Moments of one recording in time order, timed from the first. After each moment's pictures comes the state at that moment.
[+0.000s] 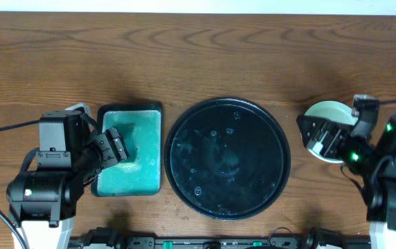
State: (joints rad) left arm -0.03 0.92 1.11 -1.18 0.04 -0.39; right arm -0.21 0.83 0.95 -0.83 -0.56 0.28
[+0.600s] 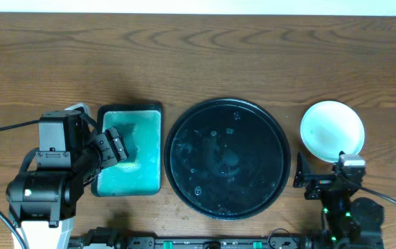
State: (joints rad) left arm -0.03 0.92 1.11 -1.18 0.04 -0.39; right arm -0.05 0.03 0.29 -0.55 -0.11 0.09
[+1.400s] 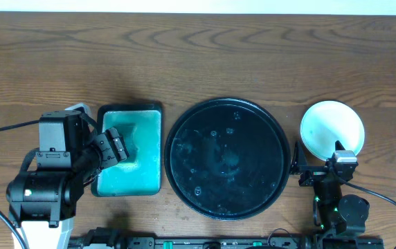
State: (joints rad) left arm -0.03 0.92 1.11 -1.18 0.04 -0.39; right arm -0.05 0.01 0.05 -0.14 -0.09 0.09
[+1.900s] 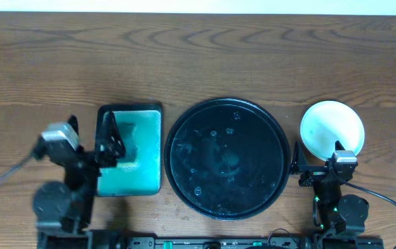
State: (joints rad) left arm -0.03 0.36 0.53 -0.21 0.04 -0.33; right arm -0.05 0.01 0.04 -0.14 -0.09 0.09
